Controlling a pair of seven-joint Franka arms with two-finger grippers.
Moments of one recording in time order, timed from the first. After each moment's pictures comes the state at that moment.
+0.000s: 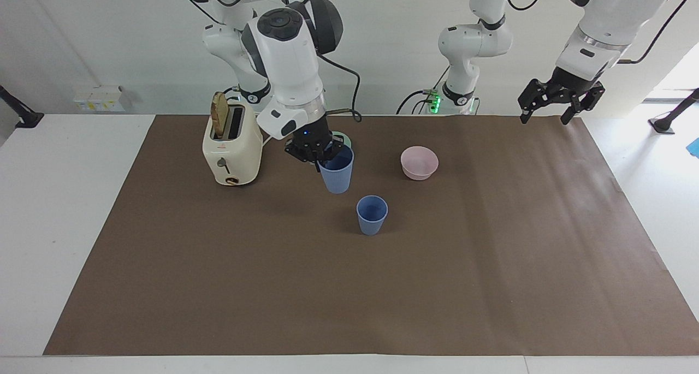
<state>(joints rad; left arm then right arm) -0.01 -0.08 -0.08 -1.61 -0.03 1.55 -0.02 0.19 0.27 0.30 -1.45 0.00 1.82 0.51</state>
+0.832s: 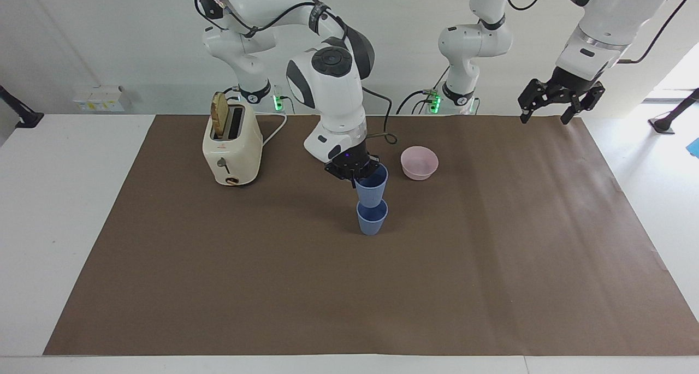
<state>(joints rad) -0.01 -0.08 -0.08 -1.61 -0.03 1.55 -0.02 0.29 0.41 0.30 -1.44 -0.04 1.94 0.61</state>
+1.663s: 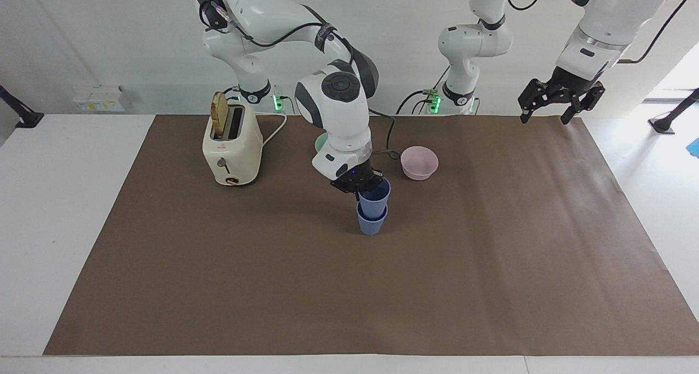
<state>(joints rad) -0.01 -0.08 -0.08 -1.61 -0.03 1.55 -0.02 0.30 0.48 0.30 -1.44 -0.07 2.01 0.61</state>
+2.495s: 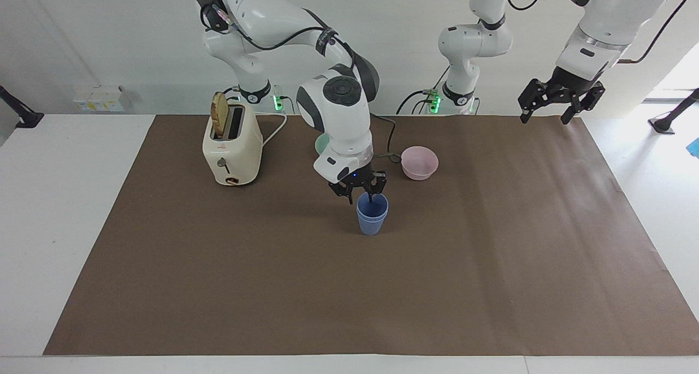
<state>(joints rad) -0.01 -0.08 -0.08 -1.61 -0.03 1.55 -0.02 0.30 0.49 0.30 -1.44 -0.08 2.03 0.62</state>
